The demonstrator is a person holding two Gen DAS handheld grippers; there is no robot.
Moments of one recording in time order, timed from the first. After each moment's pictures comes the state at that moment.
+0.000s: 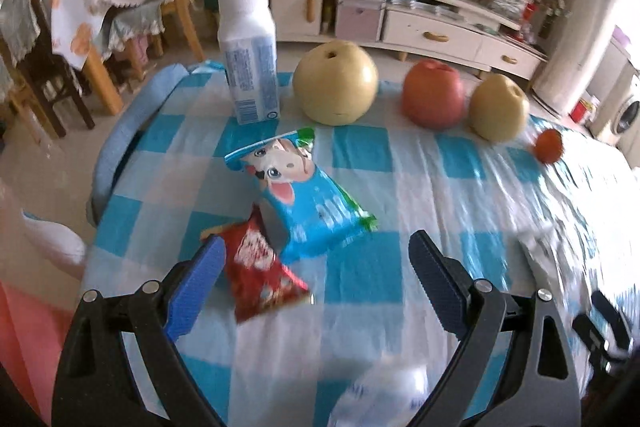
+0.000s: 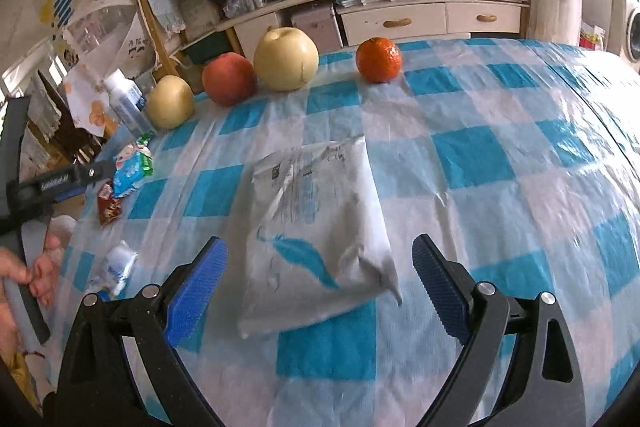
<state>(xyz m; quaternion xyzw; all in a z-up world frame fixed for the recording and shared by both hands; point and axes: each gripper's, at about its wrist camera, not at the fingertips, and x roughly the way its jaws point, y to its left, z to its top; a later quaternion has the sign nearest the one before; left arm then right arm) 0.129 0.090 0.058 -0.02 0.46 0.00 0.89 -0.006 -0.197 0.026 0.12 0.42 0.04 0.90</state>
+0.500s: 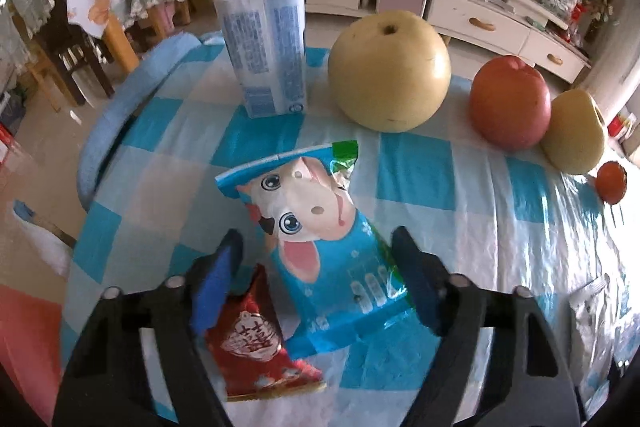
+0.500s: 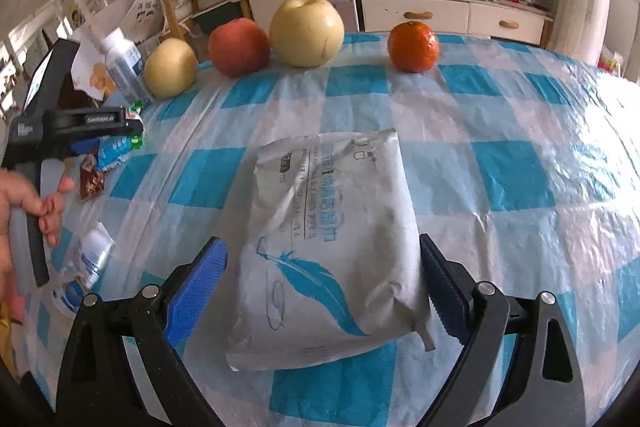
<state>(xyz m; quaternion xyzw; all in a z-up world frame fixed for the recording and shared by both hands) 0.190 0.101 0.024 -0.04 0.51 0.07 0.86 0.017 -0.173 0.011 0.05 0.44 0.06 0.89</state>
